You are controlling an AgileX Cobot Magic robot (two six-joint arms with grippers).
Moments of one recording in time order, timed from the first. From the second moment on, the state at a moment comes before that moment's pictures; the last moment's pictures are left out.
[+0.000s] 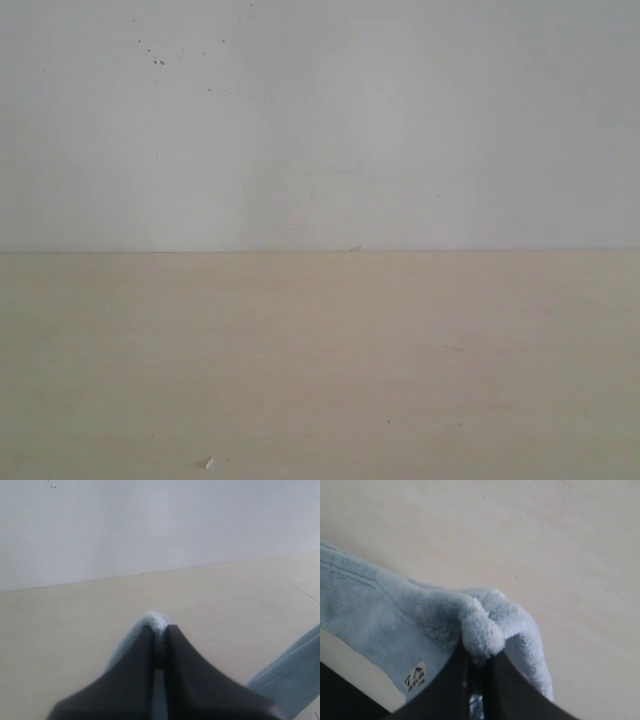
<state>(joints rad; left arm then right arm) -0.24 0.24 -1.12 -0.23 1.23 0.00 0.38 0.52 -0.68 0.14 1.14 -0.23</state>
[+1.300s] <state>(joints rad) -0.24 0.24 -1.12 -0.23 1.23 0.04 0.38 1.22 -0.57 0.33 0.73 -0.40</state>
